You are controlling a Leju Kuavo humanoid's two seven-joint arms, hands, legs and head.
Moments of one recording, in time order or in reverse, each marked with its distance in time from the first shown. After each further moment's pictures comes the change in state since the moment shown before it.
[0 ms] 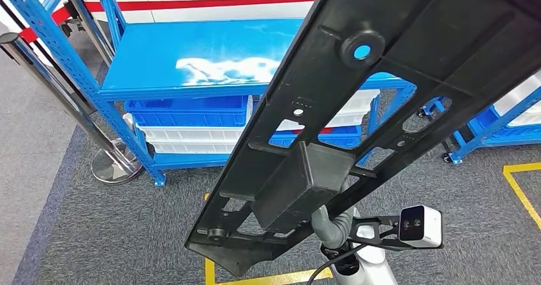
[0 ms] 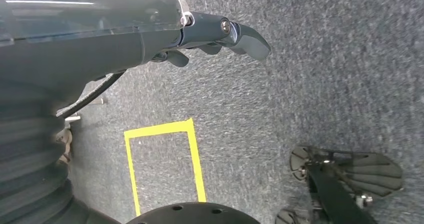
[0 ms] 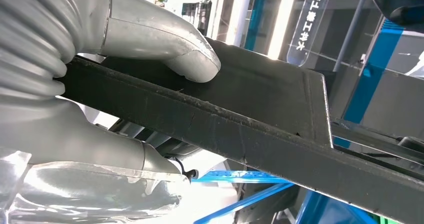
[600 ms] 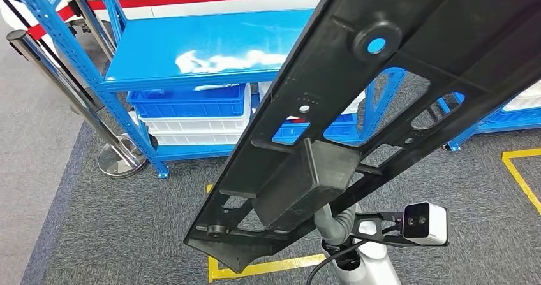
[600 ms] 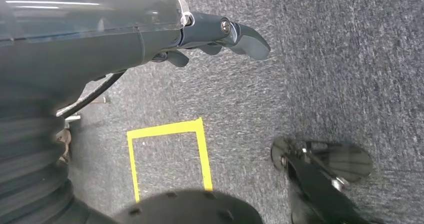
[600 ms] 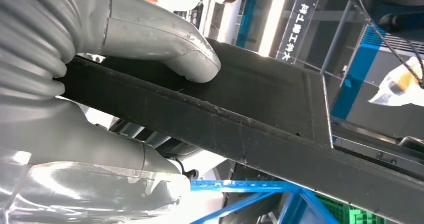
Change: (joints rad) left arm 0.000 -0.001 0.001 0.000 0.009 0.003 -0.009; right arm -0.026 0.000 0.002 -0.006 -0.008 0.004 -0.003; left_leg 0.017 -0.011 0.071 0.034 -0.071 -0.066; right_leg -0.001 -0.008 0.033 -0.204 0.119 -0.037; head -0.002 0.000
